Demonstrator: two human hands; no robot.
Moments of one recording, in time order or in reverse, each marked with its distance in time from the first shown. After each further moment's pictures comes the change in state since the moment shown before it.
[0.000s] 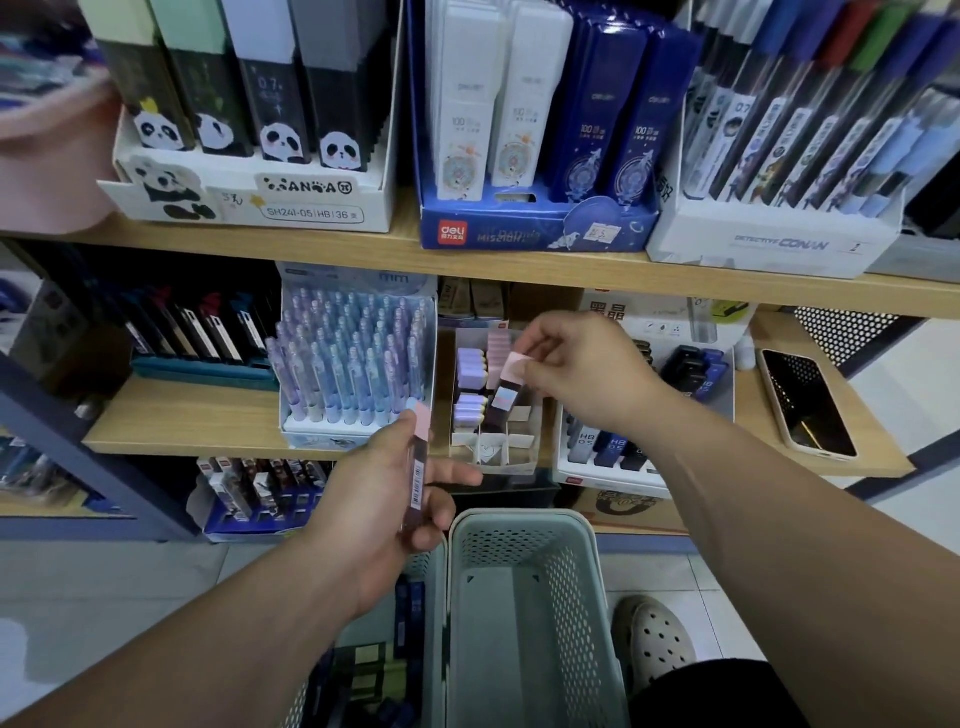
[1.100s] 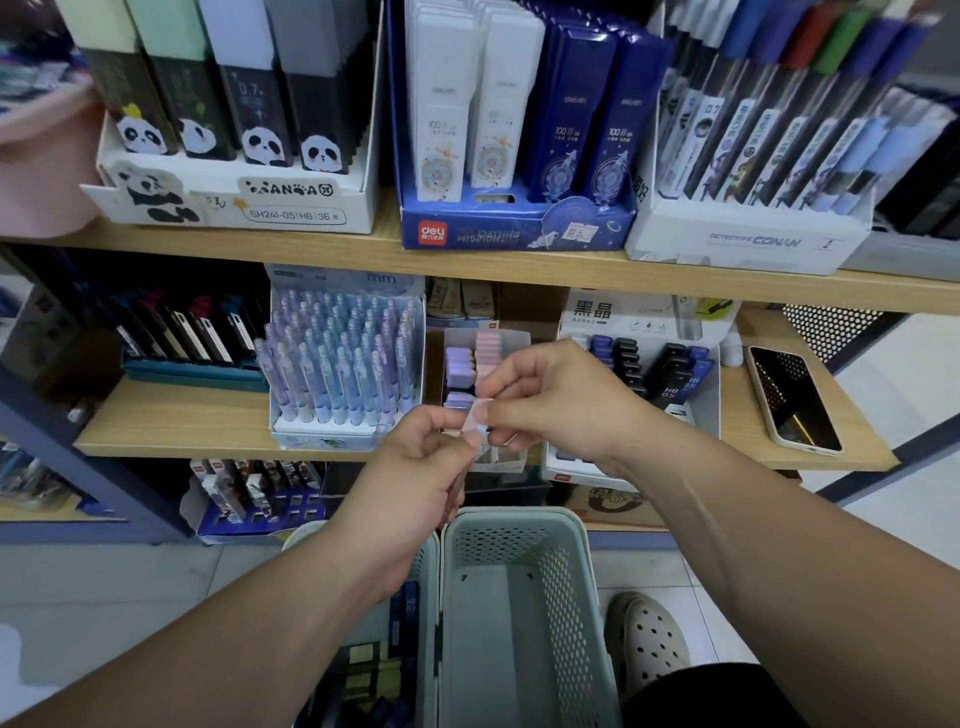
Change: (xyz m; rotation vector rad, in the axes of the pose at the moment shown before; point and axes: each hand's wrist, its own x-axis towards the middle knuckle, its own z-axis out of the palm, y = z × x) left_hand 0.006 -0.011 0.019 0.245 -0.071 0.241; right_hand -0.032 -0.022 0.005 0.530 -0.261 0.246
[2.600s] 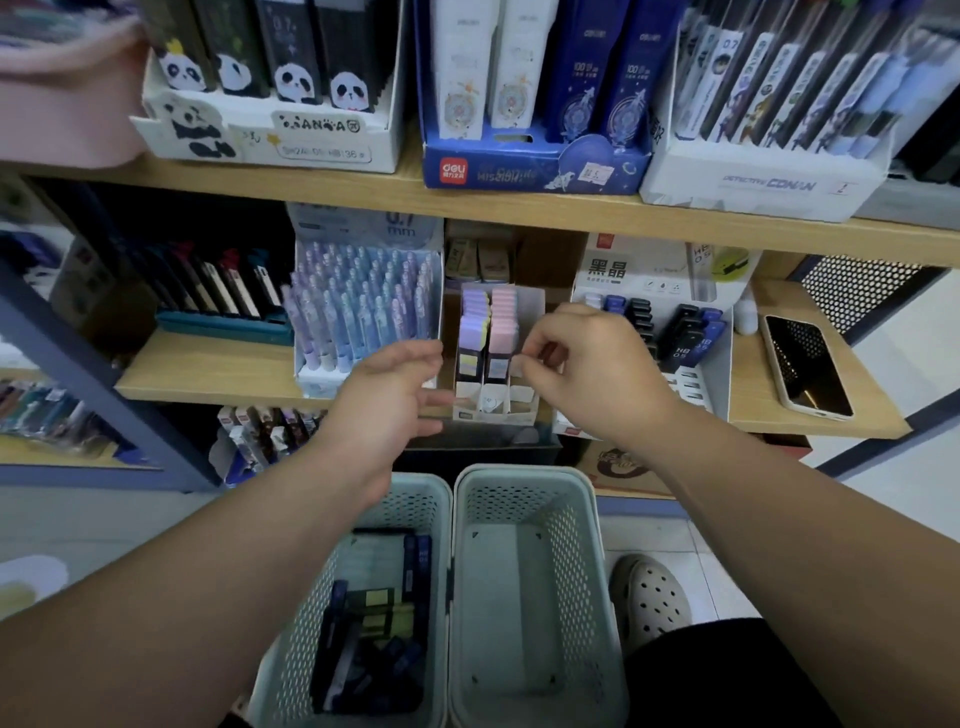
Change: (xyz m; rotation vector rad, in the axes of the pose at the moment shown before) left_hand -0.003 0.013 -0.024 0.065 0.195 -0.012; right_hand -0.010 0.032 -0.003 -0.769 0.375 -0.546
